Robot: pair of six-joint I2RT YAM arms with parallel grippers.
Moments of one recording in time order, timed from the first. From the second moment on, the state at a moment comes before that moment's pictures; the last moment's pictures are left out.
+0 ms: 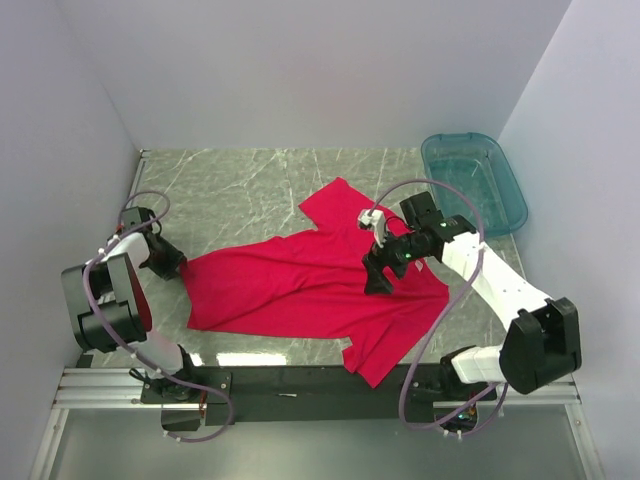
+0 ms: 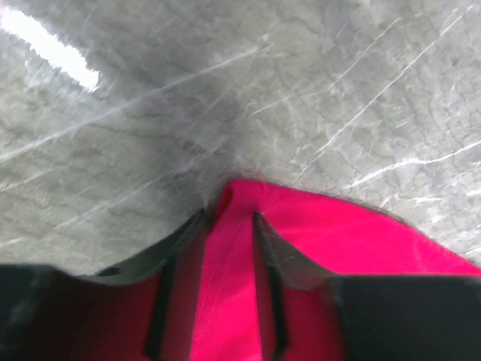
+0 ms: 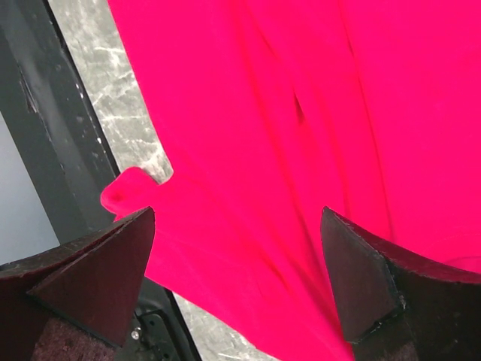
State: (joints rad) left arm 0.33 1.58 0.86 -0.45 0.07 -0.59; right arm 0.37 1.33 1.02 -0.83 -0.67 -0.52
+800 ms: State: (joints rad) left arm 0.24 2.19 1.98 -0.59 0.00 -0.61; right arm 0.33 1.32 1.02 -0.81 -0.66 -0.52
